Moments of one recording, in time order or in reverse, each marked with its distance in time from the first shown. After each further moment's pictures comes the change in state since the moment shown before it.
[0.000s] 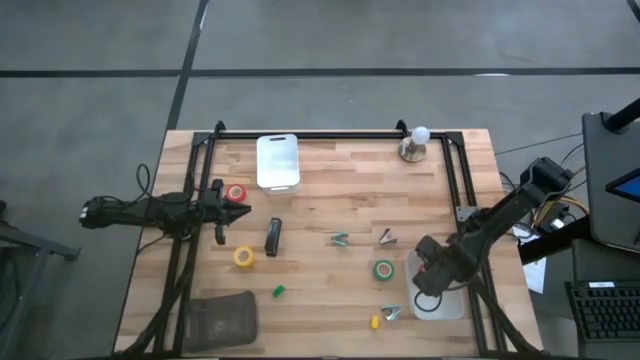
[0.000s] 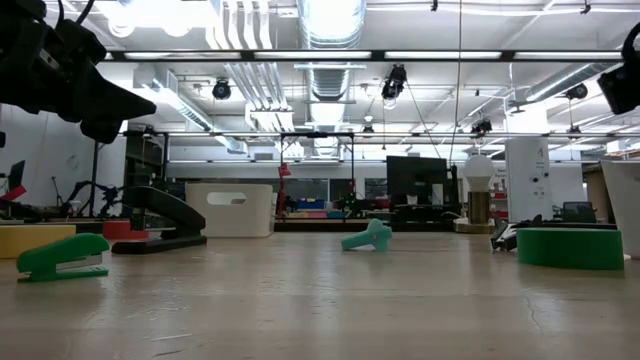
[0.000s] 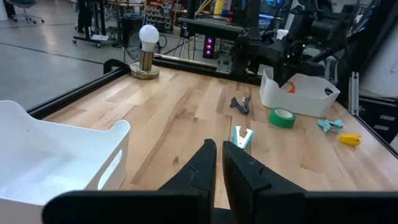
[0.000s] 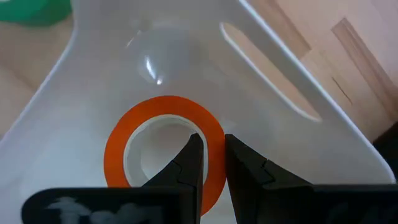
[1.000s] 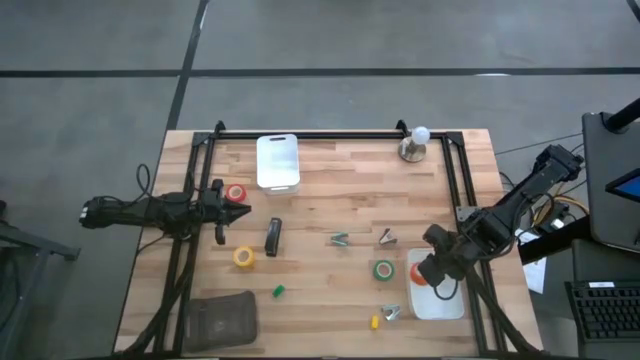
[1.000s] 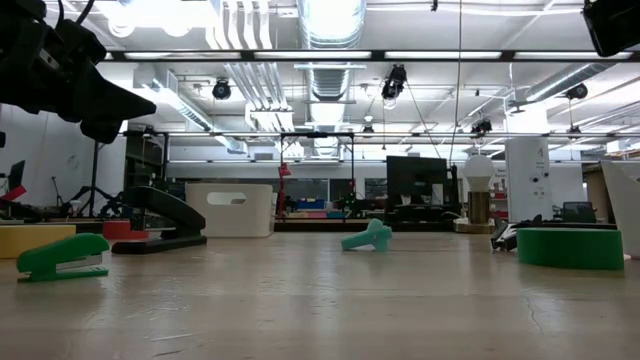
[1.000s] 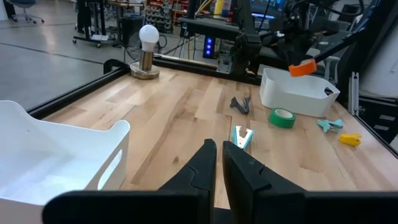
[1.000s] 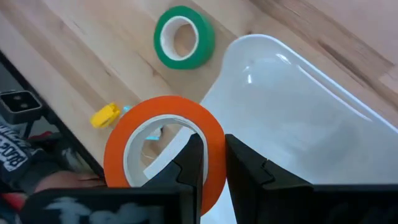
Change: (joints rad) left arm 0.000 0.000 0.000 0.000 0.000 0.000; right arm -0.007 -0.349 0.000 0.112 0.080 0.083
